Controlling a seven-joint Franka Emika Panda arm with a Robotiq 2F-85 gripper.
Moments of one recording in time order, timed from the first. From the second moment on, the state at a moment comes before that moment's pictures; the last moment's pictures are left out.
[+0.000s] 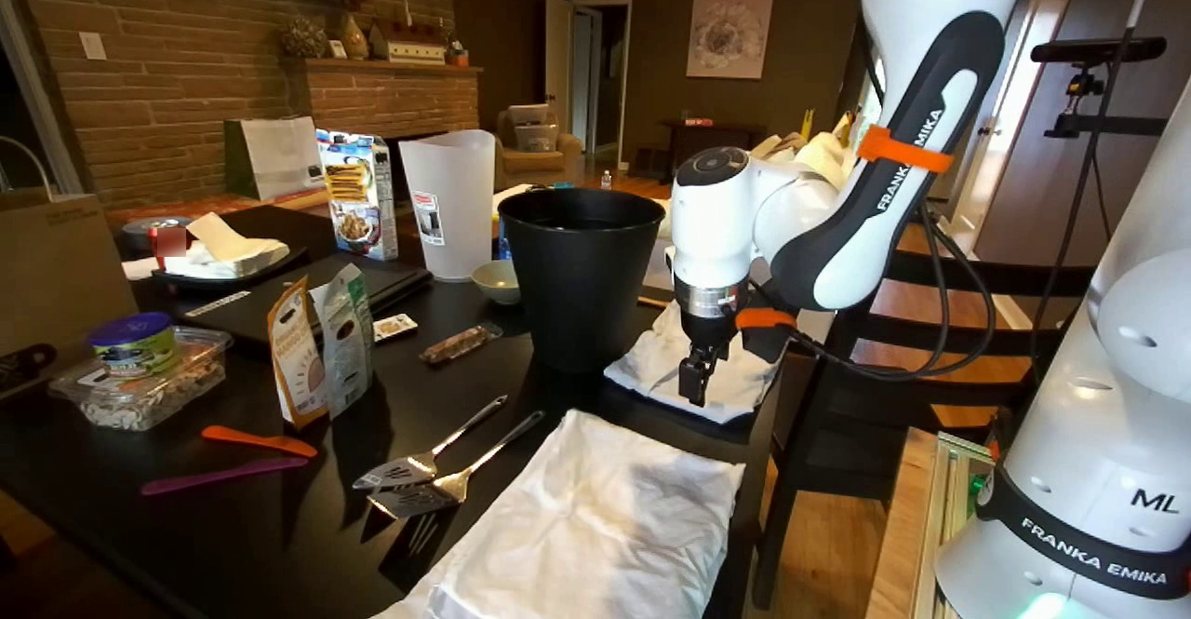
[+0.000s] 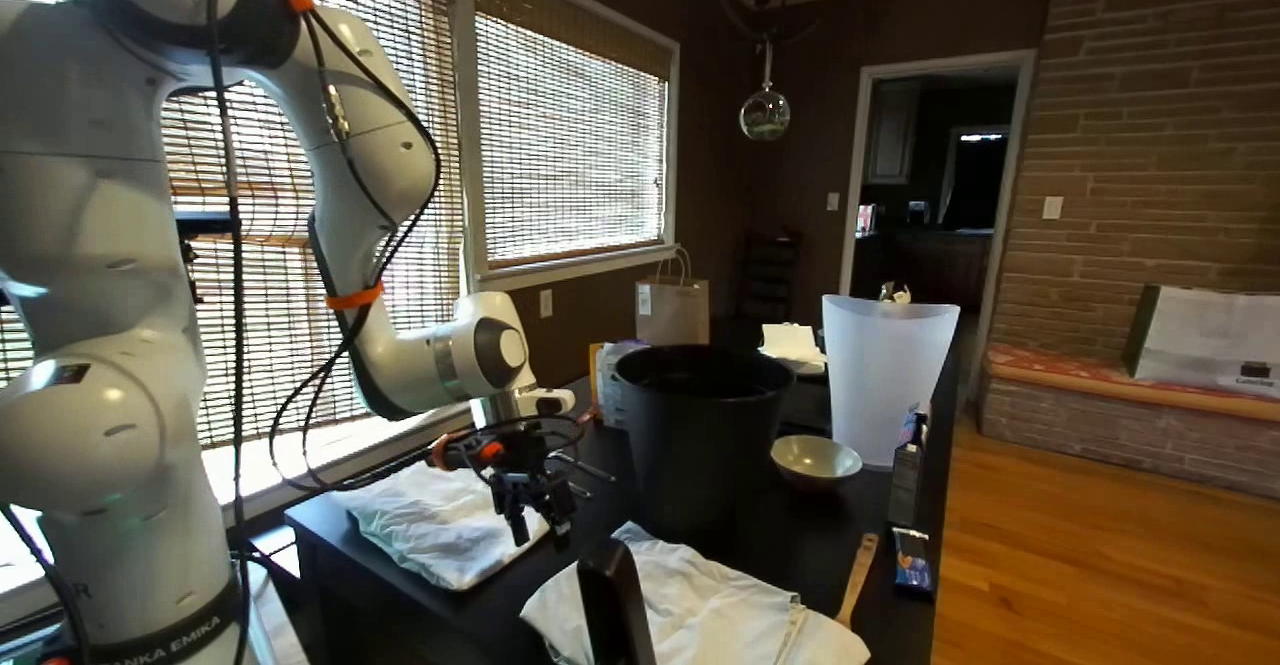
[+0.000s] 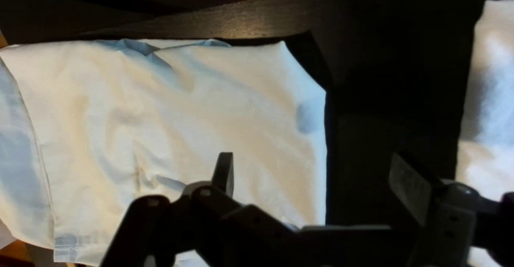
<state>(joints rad) -0.21 0.01 0.04 -2.77 -0.96 2.72 0.67</state>
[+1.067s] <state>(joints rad) -0.21 0.27 -0.01 -2.61 -1.61 2.79 1.27</state>
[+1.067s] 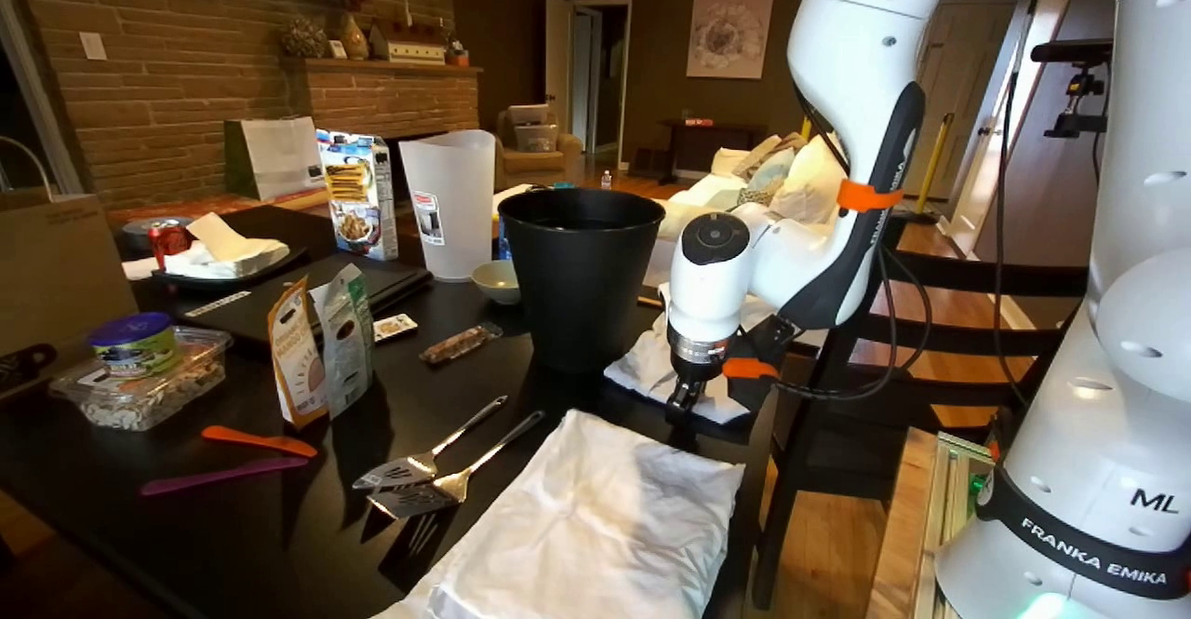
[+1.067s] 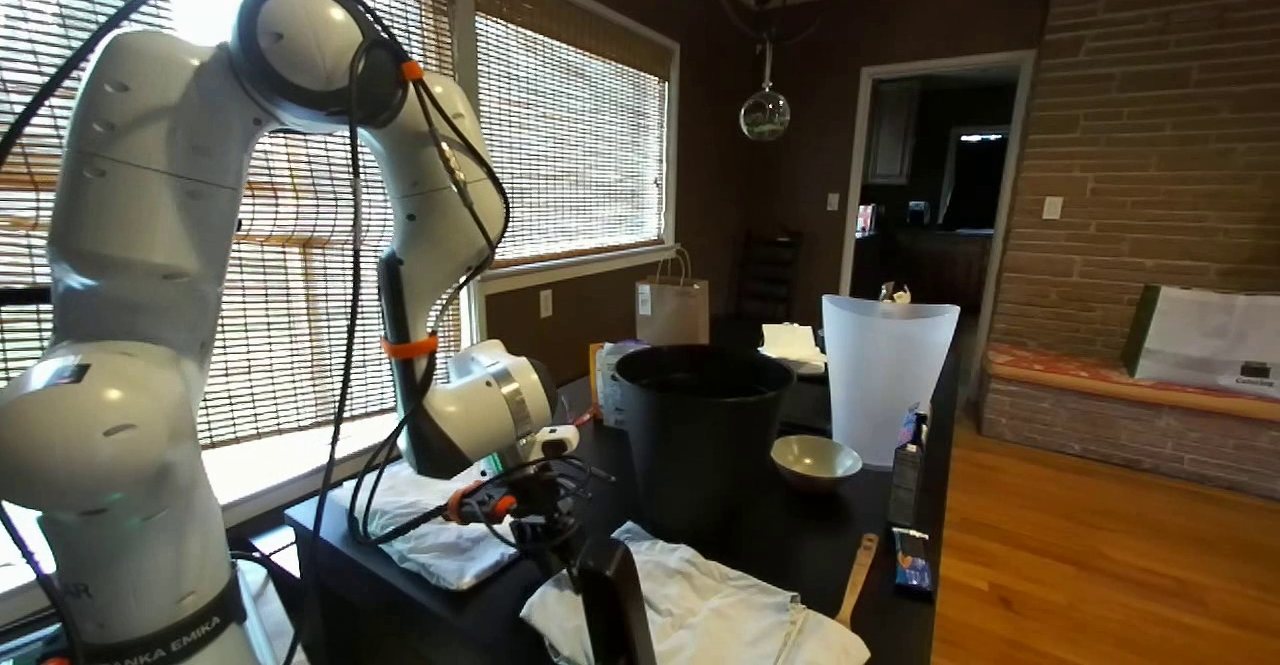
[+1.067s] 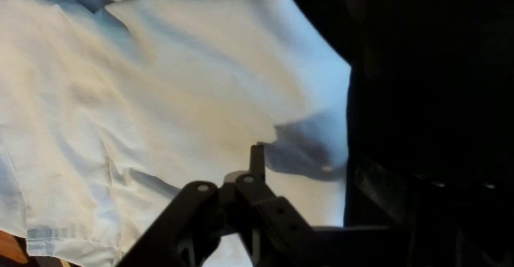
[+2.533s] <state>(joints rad) -0.34 0.07 -0.07 -2.49 -1.15 2.75 0.88</state>
